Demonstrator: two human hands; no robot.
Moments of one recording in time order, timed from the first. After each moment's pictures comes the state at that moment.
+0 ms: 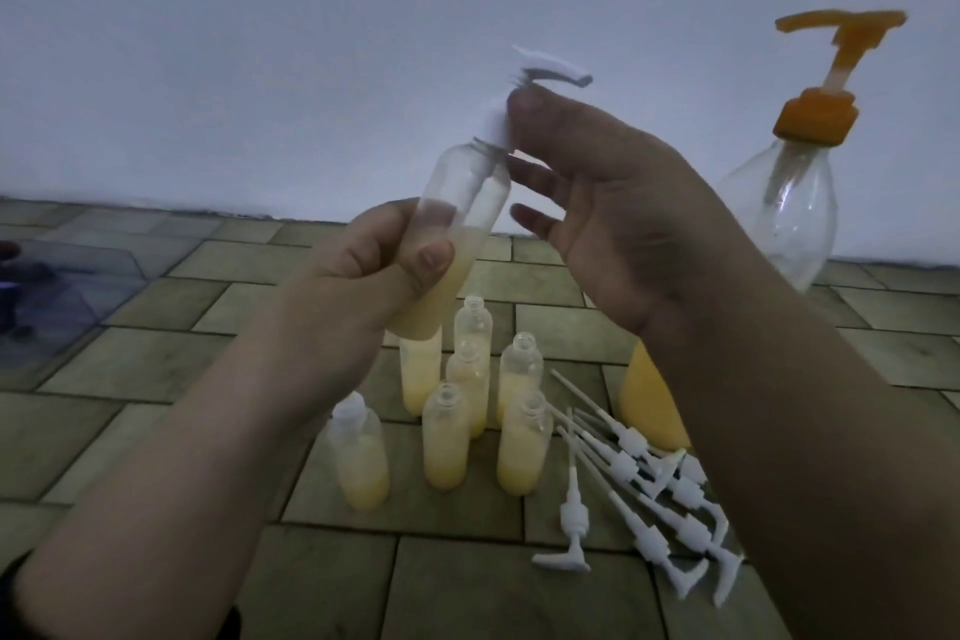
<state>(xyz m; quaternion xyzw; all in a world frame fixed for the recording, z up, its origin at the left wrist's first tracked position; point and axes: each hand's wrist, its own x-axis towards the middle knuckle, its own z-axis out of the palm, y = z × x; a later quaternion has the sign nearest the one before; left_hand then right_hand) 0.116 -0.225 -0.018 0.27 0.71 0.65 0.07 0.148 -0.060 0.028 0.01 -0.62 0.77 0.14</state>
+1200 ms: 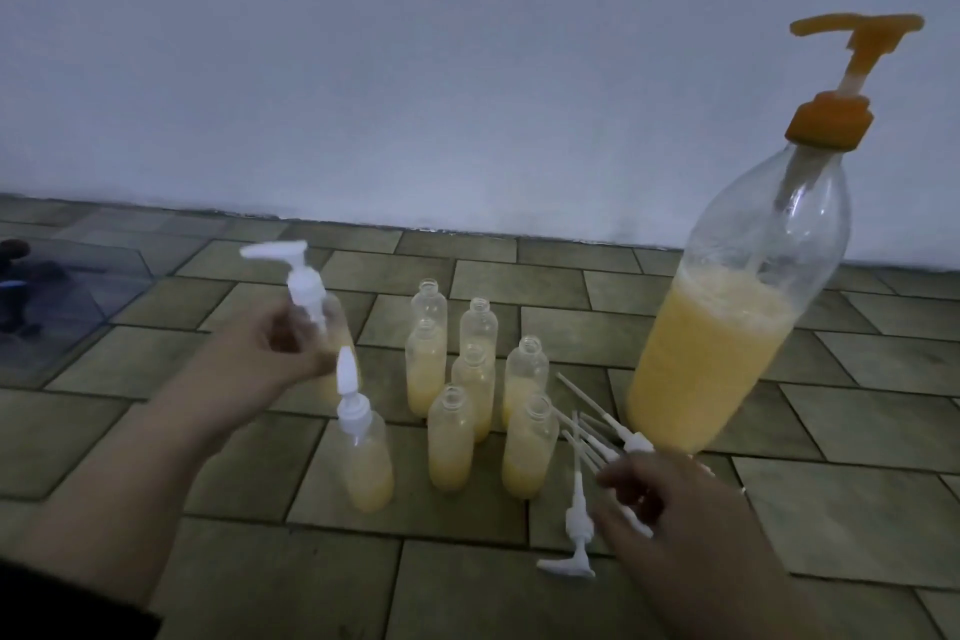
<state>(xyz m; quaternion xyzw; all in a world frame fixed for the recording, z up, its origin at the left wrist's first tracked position) 0.055 -0.292 -0.088 0.13 0.83 0.54 0.09 0.247 -0.037 -0.113 -0.13 -0.95 0.28 0.10</state>
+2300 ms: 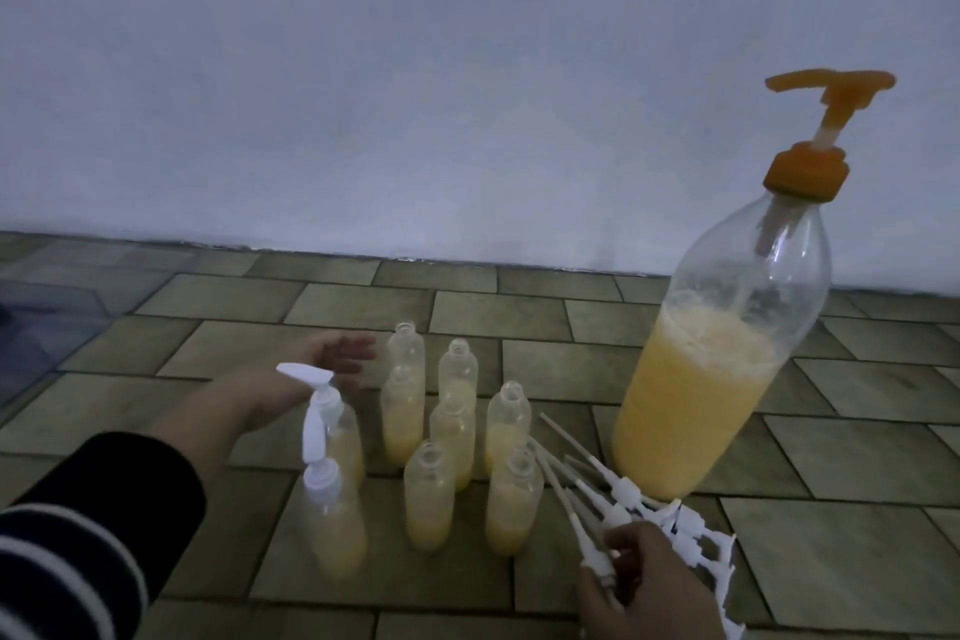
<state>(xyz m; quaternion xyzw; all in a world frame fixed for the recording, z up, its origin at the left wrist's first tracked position) -0.077 -0.257 -0.164 0.22 0.75 0.55 0.30 0.228 -0.042 -0.171 -0.32 -0.85 0.38 0.16</state>
